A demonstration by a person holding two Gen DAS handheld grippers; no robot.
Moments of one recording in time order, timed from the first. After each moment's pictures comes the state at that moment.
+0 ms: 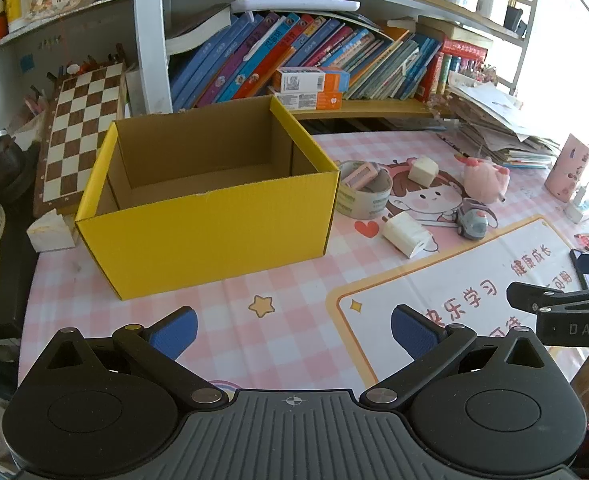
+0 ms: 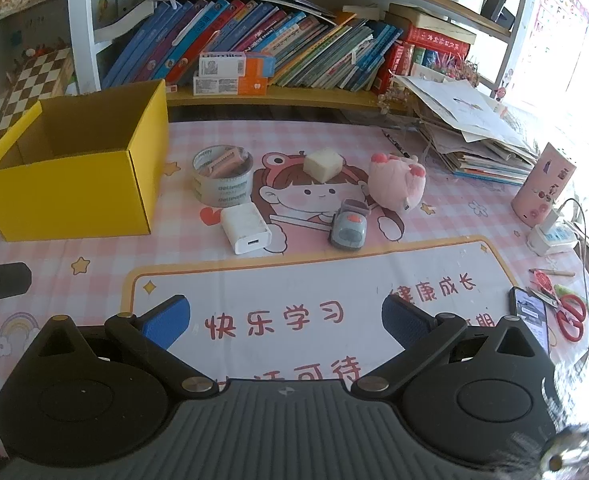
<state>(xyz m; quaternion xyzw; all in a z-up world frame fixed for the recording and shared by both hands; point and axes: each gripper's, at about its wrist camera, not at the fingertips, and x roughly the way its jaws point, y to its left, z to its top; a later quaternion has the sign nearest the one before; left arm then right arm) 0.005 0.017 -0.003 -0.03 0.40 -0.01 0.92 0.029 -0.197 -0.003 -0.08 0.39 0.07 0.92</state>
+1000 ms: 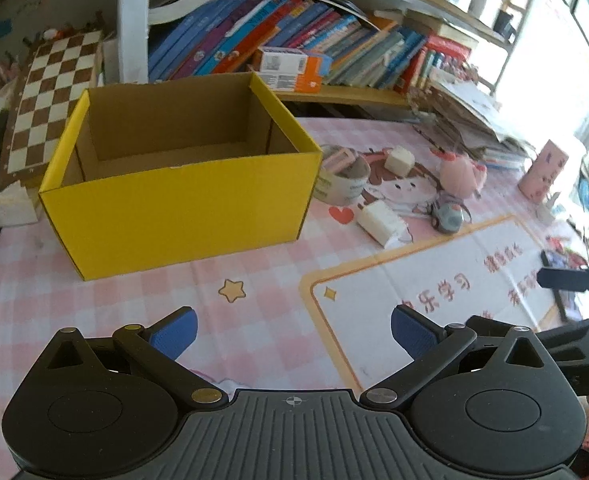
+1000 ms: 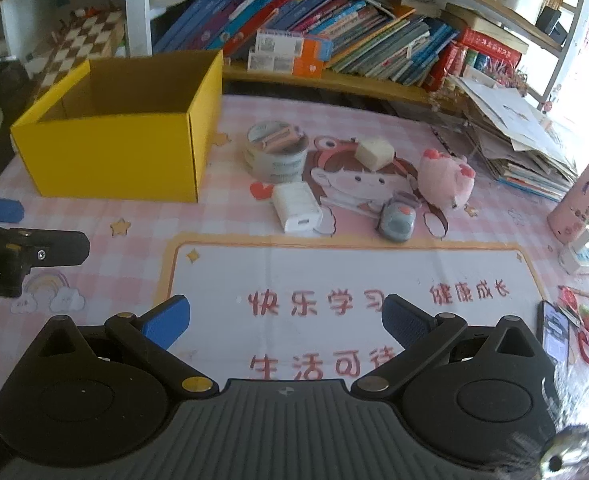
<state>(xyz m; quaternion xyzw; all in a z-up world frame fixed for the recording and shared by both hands) 0.014 0.032 -0.017 -0.09 0.42 -0.05 0.90 0.025 -0.179 -0.010 -0.12 0.40 0.13 0.90</state>
